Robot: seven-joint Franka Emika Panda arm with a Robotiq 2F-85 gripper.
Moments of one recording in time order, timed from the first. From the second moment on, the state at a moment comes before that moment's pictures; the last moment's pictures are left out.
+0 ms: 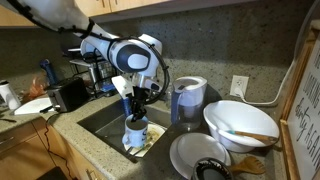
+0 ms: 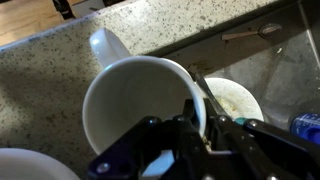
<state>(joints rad) -0.04 0.05 -0.05 -2.23 0.23 2.03 0.13</state>
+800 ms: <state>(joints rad) -0.06 -0.02 -0.08 -2.36 0.13 2.00 0.30</state>
